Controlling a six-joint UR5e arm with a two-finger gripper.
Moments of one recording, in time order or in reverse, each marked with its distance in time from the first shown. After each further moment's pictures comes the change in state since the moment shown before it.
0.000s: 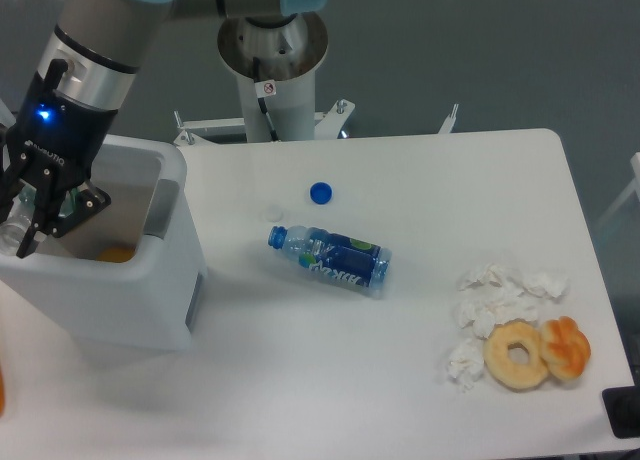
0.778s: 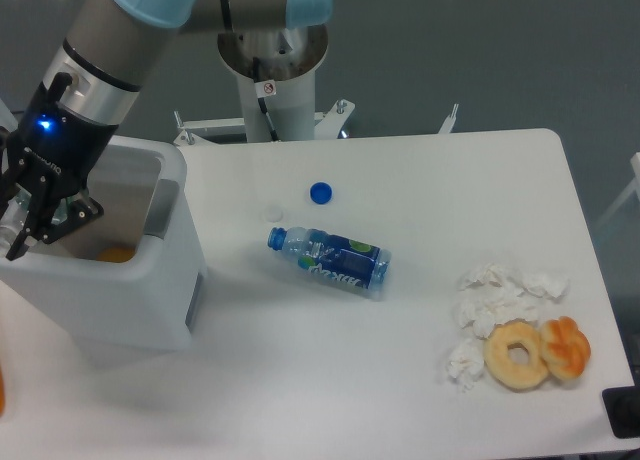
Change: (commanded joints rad) arm 0.012 0.012 -0.057 0.000 -0.058 0.041
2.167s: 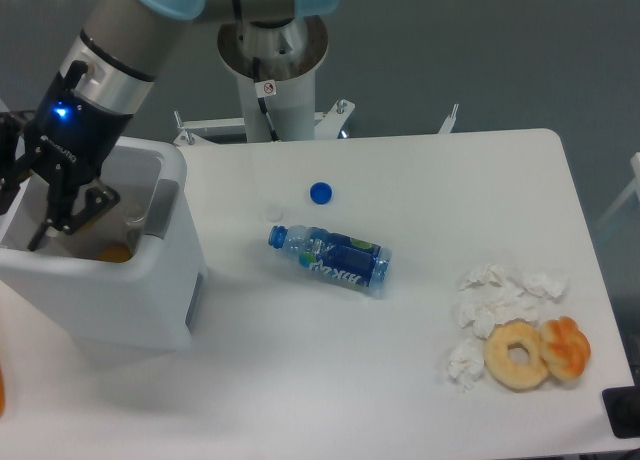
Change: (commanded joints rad) arm 0.077 0.049 -0.014 0.000 -0.015 0.084
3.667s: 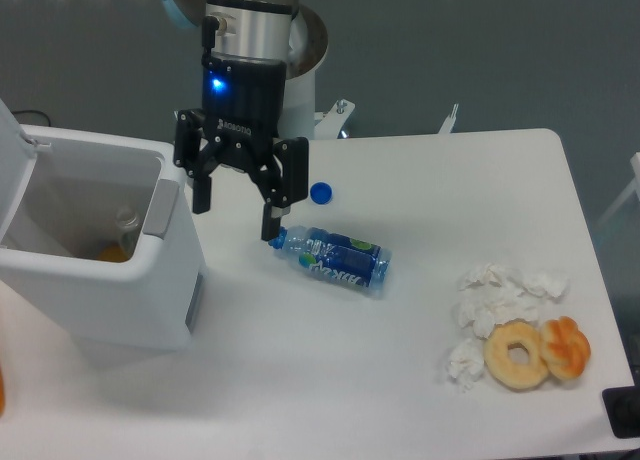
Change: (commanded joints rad) arm 0.137 0.077 -0.011 -0.032 0.488 0.436
